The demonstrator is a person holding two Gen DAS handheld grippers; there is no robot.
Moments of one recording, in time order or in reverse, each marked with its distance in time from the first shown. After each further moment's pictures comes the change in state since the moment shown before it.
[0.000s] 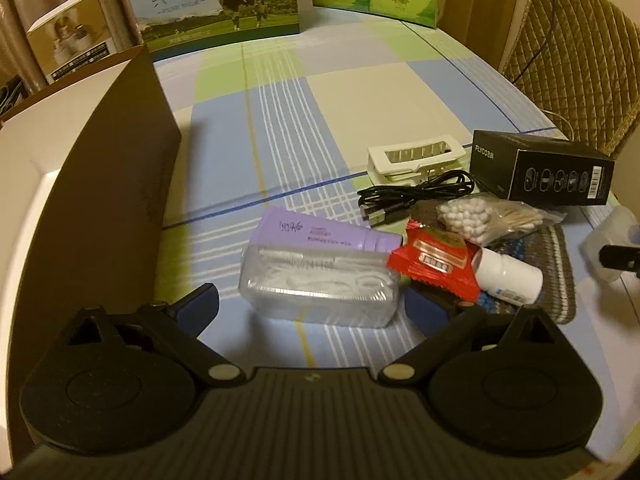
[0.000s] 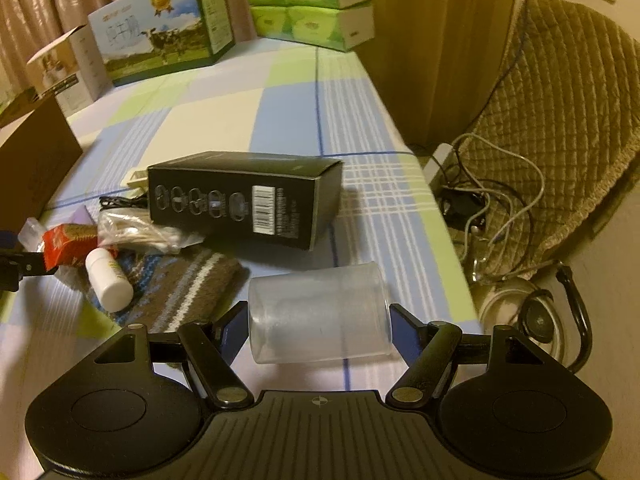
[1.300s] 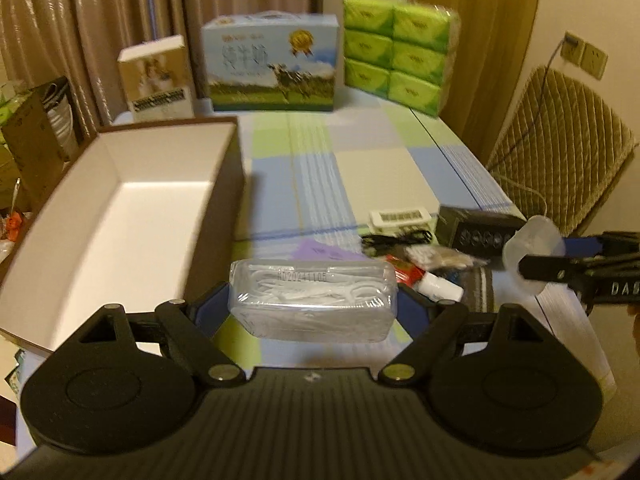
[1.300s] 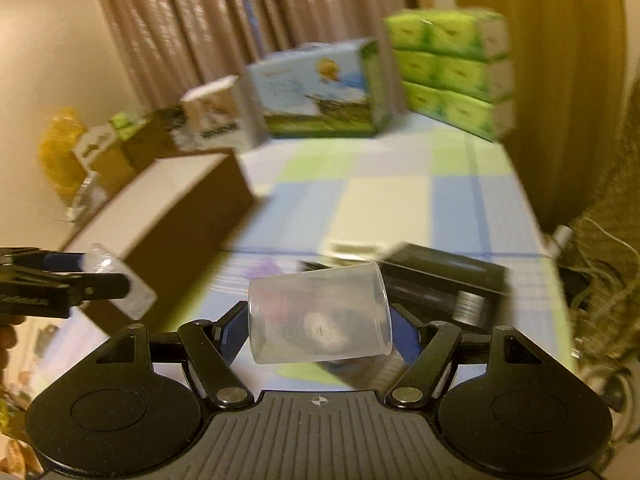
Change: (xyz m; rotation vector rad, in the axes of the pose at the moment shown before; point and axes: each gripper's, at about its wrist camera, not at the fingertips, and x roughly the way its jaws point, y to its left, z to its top) left arm -0.161 0.039 -0.027 -0.148 -0.166 0.002; right arm -0.097 0.113 0.029 -0.159 -0.153 0.397
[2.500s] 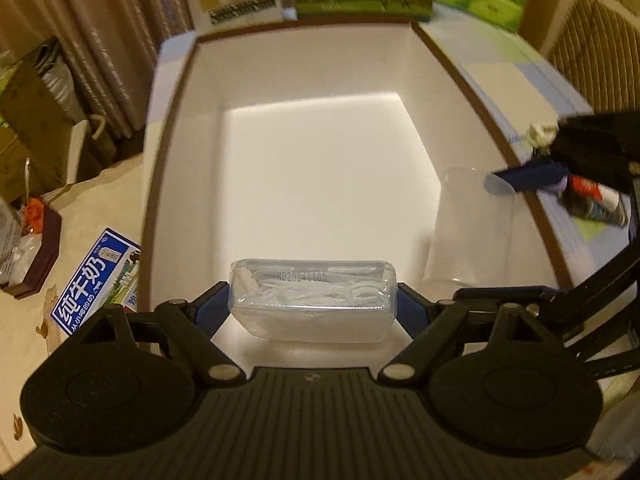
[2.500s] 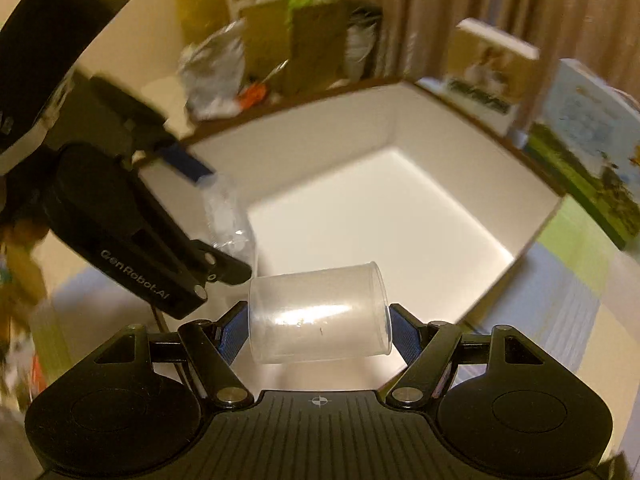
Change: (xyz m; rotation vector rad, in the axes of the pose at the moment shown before) left arm 0.072 0.230 -0.002 0.157 0.286 -0.005; right arm 0.228 0.248 0.021 -0.600 0.324 0.159
